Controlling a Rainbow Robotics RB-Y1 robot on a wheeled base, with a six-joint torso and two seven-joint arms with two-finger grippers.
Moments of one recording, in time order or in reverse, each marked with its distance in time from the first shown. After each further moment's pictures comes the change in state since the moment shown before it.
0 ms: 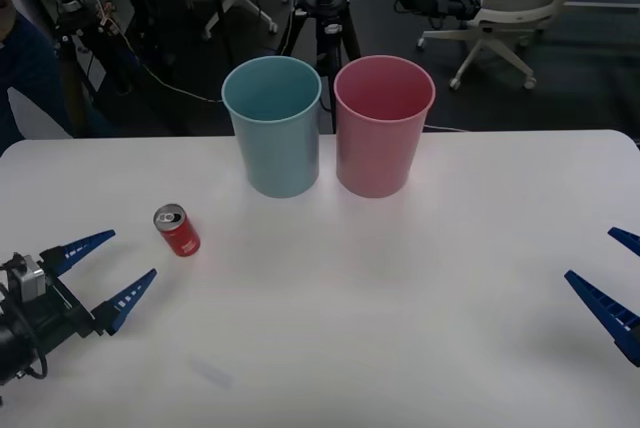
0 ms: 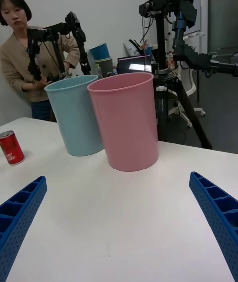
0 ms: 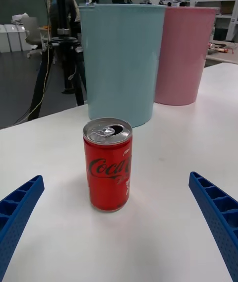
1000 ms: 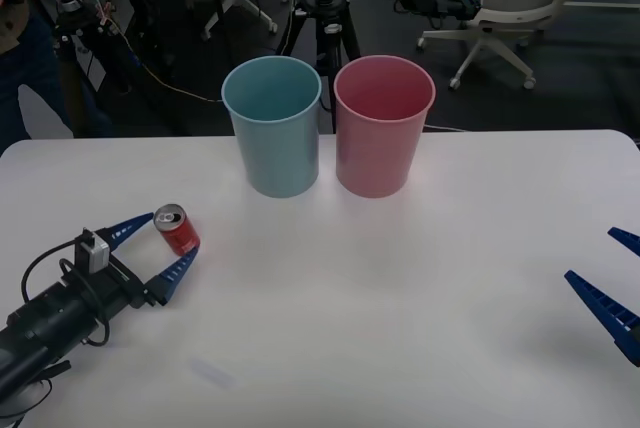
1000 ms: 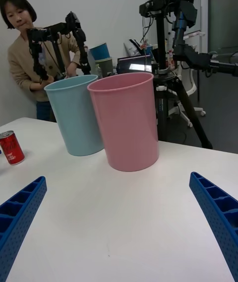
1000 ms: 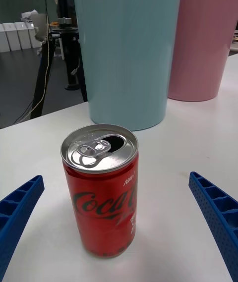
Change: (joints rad) right arm 0.000 0.000 0.000 0.000 0.000 0.000 0.000; left arm -0.128 -0.123 -0.012 0.065 -0.102 0.136 -0.044
